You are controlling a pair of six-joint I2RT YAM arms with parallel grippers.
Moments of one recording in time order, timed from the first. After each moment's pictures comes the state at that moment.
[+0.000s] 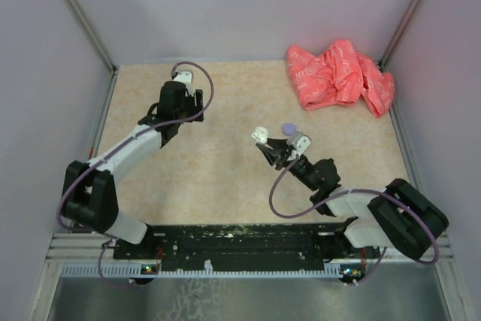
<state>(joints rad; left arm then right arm) -0.42 1.45 1.03 -0.06 -0.22 -0.16 0.68 1.27 0.21 1.33 -0.19 -0.02</state>
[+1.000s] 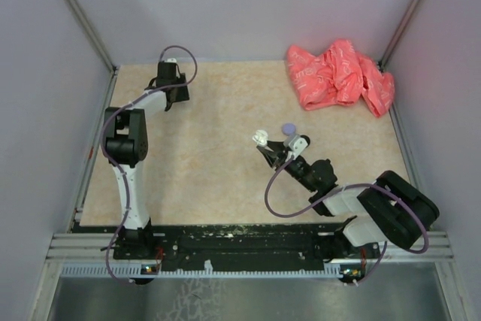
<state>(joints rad) -0.13 2.20 1.61 -0.11 -0.19 -0.19 0.68 1.36 0.19 1.38 -0.17 -0.05</state>
